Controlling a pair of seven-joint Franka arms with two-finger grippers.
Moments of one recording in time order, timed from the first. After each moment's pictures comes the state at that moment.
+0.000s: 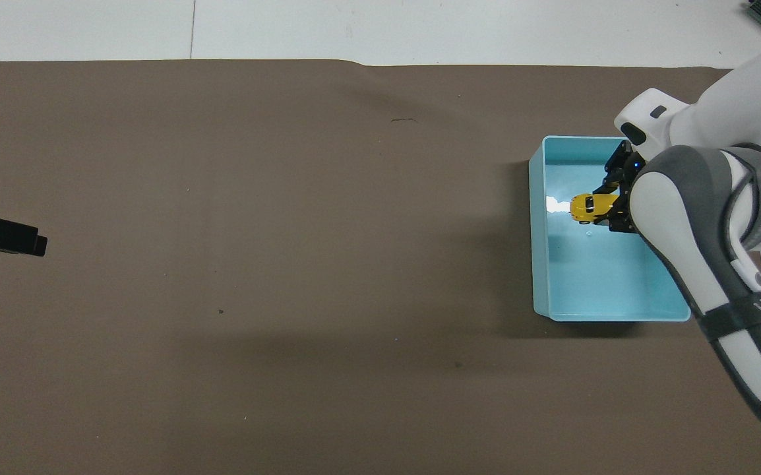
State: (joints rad) left arm -0.06 -0.08 0.01 -1.59 -0.04 1.49 0.10; right arm 0.00 0.25 0.03 -1.68 0.05 1.80 -1.45
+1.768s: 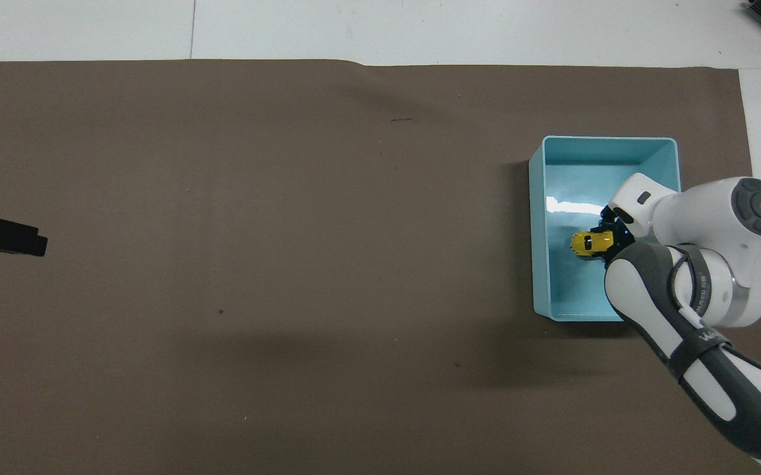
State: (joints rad) left arm -0.06 -0.08 0.01 -1.59 -0.04 1.49 0.10; right arm -0.07 0.20 0.03 -2.14 0.05 2.37 -1.65
